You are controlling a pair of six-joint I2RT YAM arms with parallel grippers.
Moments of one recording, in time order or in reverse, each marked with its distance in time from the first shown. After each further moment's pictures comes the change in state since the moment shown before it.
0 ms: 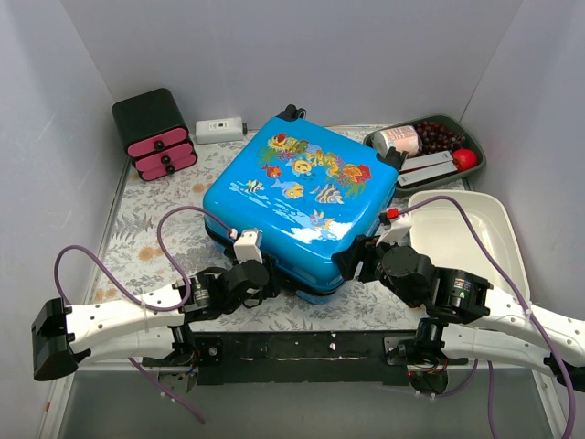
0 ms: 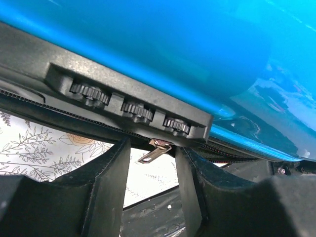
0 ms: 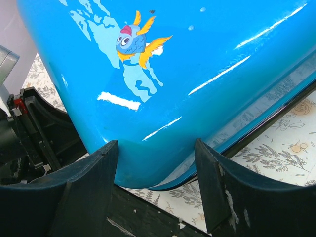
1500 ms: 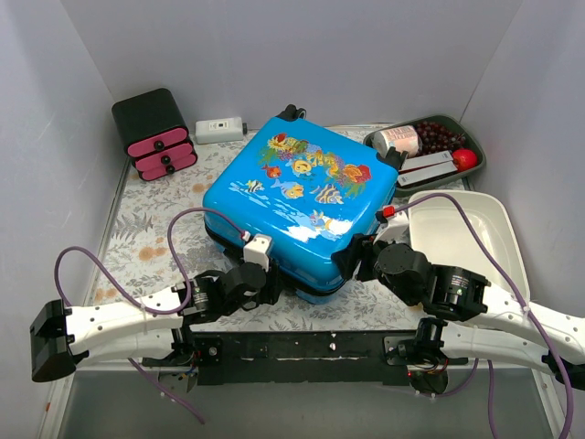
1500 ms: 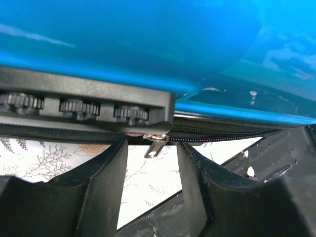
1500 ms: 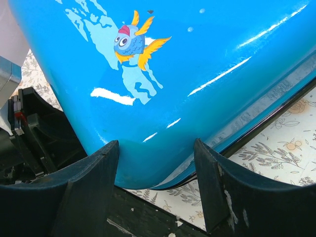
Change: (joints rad) left arm 0.003 -0.027 -0.053 0.083 0.066 0.273; right arm 0.000 0.037 0.034 -0.032 0.006 0.002
